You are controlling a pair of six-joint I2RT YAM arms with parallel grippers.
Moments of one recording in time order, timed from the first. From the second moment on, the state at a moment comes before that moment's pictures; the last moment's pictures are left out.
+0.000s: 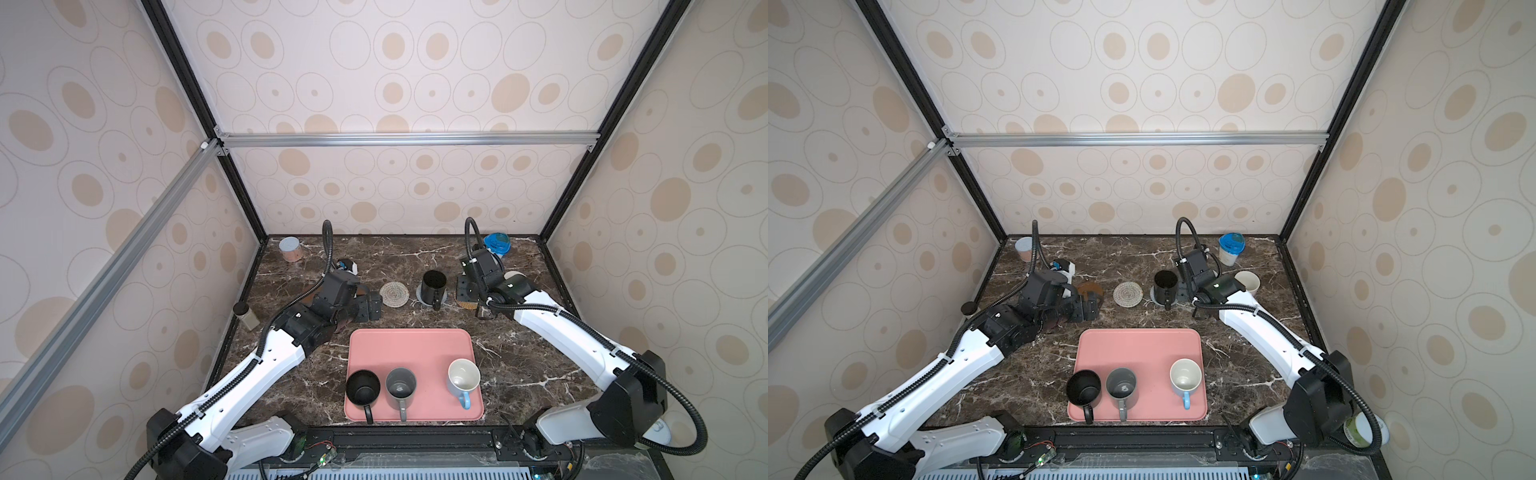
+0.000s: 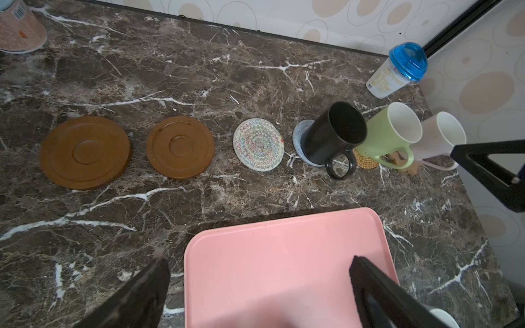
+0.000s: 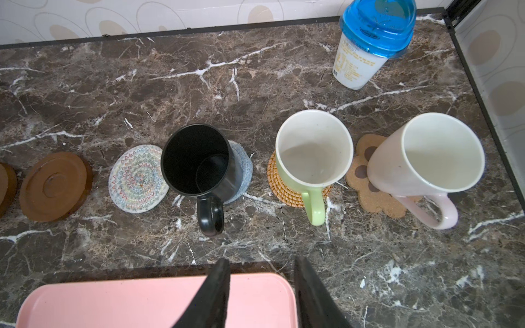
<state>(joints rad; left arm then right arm) -0.64 1.13 1.09 -0.68 -0.17 -0.52 0.53 1.43 1.24 -0.70 0.36 0.49</state>
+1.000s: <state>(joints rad) -1.04 0.97 1.08 -1.18 -0.12 -1.00 0.53 1.41 1.20 -0.70 0.26 0.49</state>
